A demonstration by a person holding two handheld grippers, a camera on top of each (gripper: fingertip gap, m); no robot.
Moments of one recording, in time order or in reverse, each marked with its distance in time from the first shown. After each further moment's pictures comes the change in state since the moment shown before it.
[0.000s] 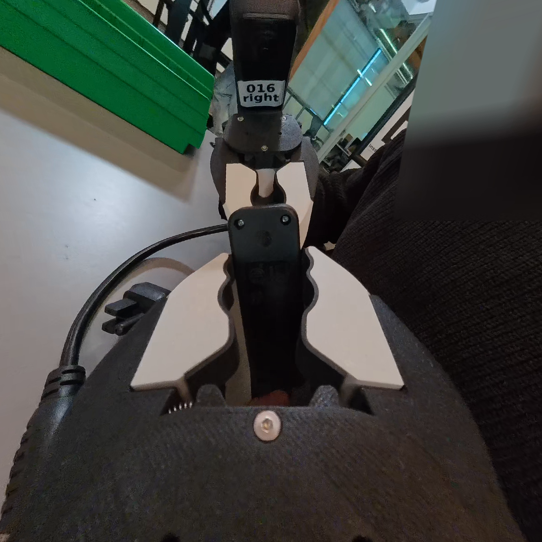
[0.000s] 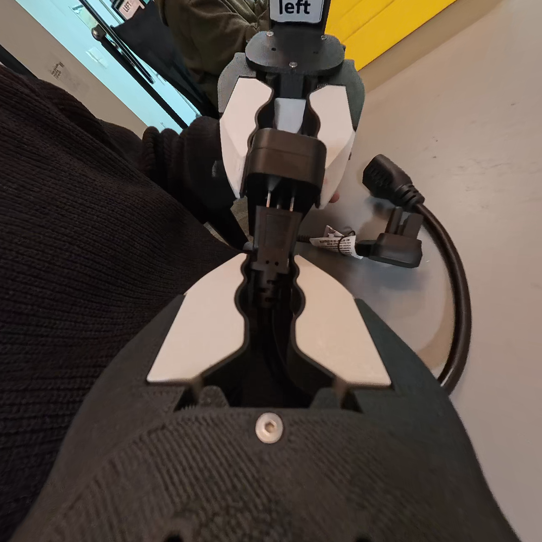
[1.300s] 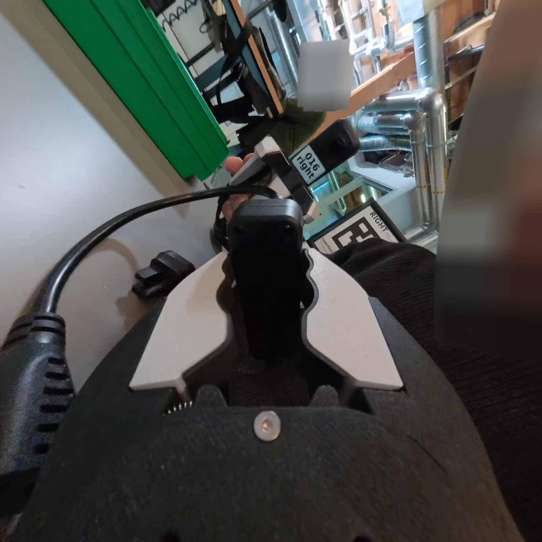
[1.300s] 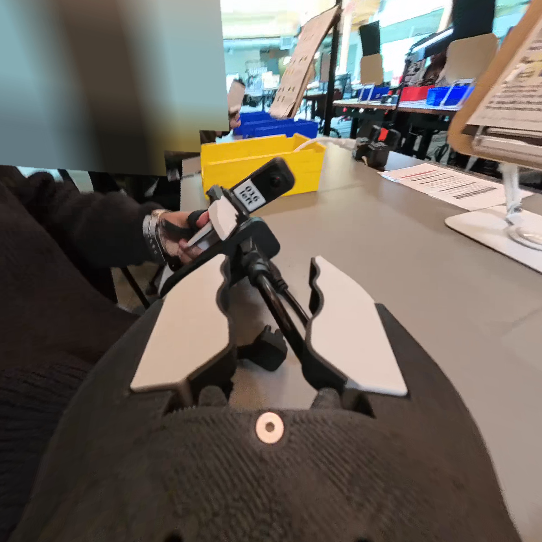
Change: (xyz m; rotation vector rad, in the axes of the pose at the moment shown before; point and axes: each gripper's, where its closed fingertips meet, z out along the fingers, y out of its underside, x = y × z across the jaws) left arm -0.029 -0.010 -0.014 0.280 0.101 -0.400; right arm 0.028 -0.059 -0.056 0.391 0.387 -0.439
